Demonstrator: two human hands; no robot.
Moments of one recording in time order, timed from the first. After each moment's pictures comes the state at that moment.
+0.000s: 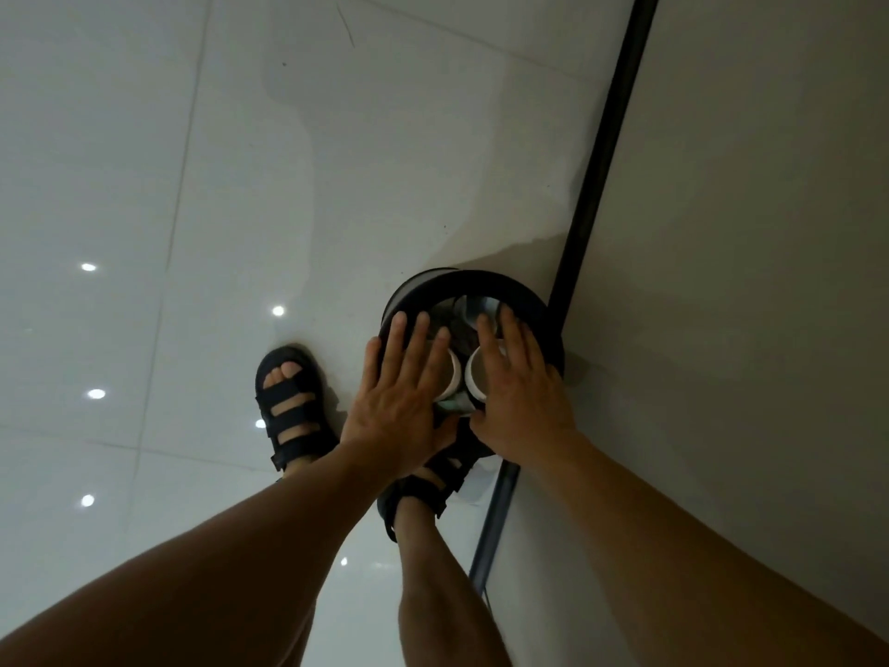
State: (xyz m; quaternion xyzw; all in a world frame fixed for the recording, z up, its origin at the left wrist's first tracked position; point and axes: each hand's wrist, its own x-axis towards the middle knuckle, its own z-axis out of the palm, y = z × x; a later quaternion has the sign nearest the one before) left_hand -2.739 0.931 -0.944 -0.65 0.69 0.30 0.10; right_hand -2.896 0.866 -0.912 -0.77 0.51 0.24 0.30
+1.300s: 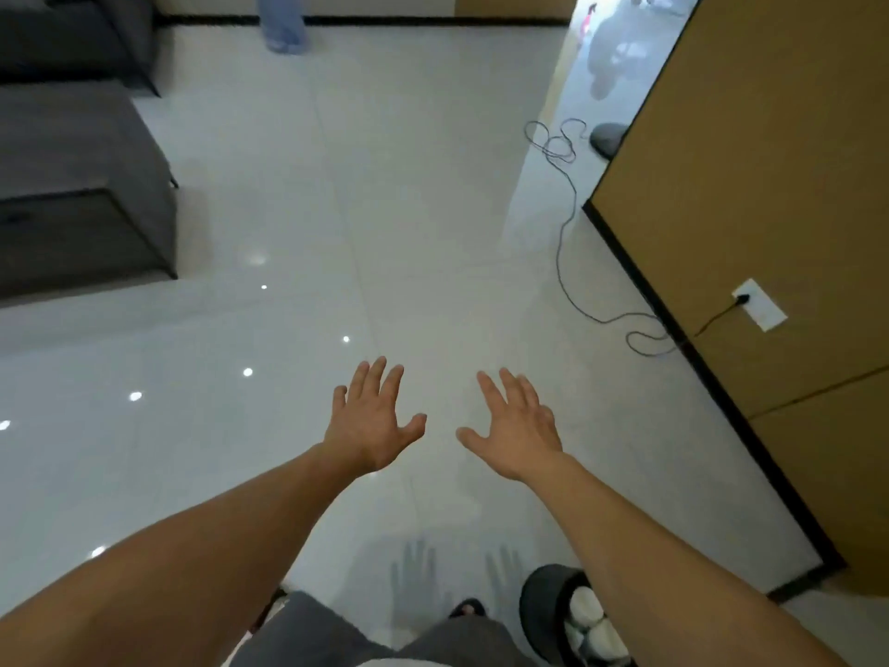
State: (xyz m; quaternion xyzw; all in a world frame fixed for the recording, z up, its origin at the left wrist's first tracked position) left_hand -2.462 1.295 -0.407 -0.96 0.17 0.17 -0.13; right_hand -2.523 1.090 -0.386 -0.97 0.11 0.20 0.11
